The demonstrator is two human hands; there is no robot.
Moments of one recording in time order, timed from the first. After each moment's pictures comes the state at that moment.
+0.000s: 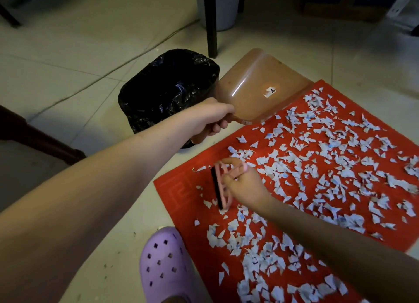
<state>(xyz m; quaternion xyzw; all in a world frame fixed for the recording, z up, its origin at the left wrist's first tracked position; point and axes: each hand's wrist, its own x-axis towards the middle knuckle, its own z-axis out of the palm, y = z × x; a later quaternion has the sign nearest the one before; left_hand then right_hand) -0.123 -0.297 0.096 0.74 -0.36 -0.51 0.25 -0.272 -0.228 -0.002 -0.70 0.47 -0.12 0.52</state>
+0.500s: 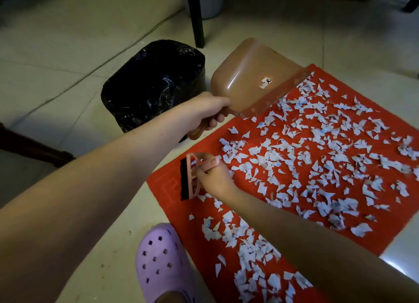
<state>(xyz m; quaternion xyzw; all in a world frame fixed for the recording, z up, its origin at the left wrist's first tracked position) -0.143 -0.303 0.091 0.75 -0.36 -0.51 0.22 -0.231 -0.217 -0.023 -0.65 0.47 -0.17 0.57</state>
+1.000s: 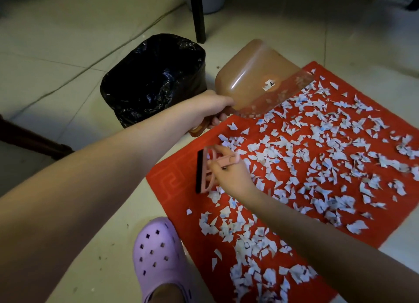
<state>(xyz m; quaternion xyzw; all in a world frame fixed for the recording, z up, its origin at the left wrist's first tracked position) -0.150 -0.301 0.088 0.75 -0.38 -0.50 0.21 -0.269 -0.219 -0.013 -0.62 0.49 -0.20 0.58</state>
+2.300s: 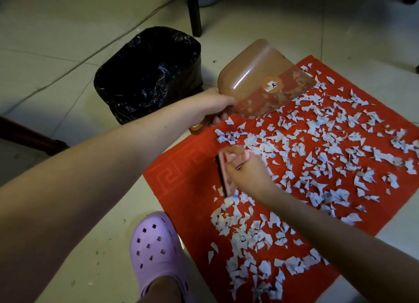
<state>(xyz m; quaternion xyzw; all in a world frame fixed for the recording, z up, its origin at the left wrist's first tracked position) -0.161 -0.301 0.082 0.74 -0.40 -0.51 0.18 -0.309 -0.225 -0.004 -0.68 0.51 -0.12 0.51</state>
